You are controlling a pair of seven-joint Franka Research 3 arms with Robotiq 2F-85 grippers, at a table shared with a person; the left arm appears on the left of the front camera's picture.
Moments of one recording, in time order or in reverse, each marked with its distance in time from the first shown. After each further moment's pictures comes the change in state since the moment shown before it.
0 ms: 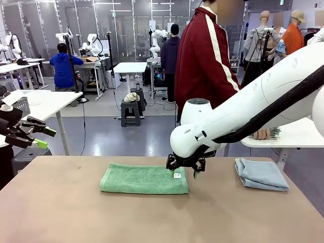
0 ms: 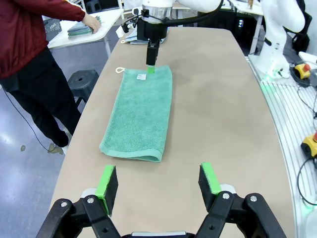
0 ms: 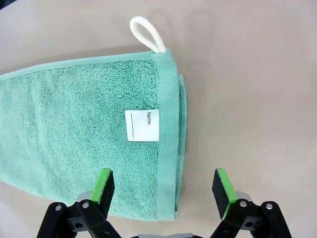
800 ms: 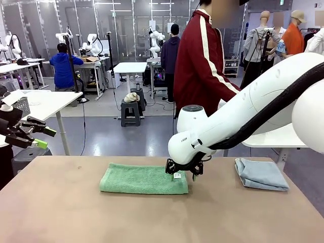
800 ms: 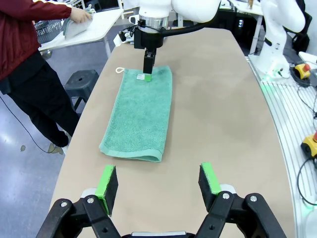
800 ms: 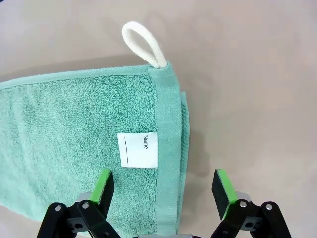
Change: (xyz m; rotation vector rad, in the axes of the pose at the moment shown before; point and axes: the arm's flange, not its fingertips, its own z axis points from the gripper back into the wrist) left arm 0.000 0.000 0.000 0.000 0.000 0.000; right arm 0.008 0.005 -0.029 -0.037 -0.006 0.005
